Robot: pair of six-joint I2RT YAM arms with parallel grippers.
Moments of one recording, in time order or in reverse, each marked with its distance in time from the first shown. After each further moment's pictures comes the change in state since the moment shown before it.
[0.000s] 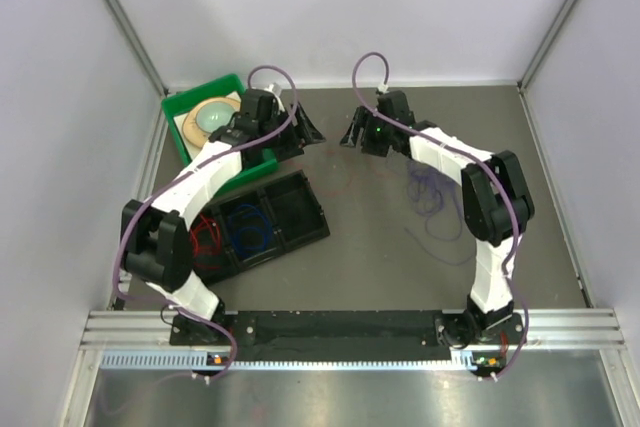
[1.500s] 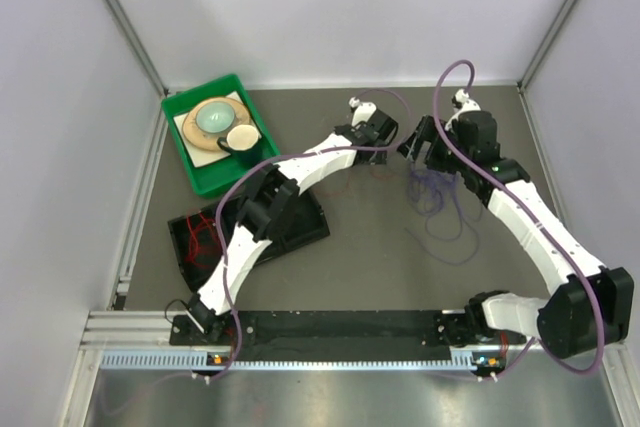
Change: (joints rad) left arm -0.405 0.801 0.779 -0.304 -0.786 0.150; right arm -0.178 -0.753 -0.430 -0.166 0.068 -0.122
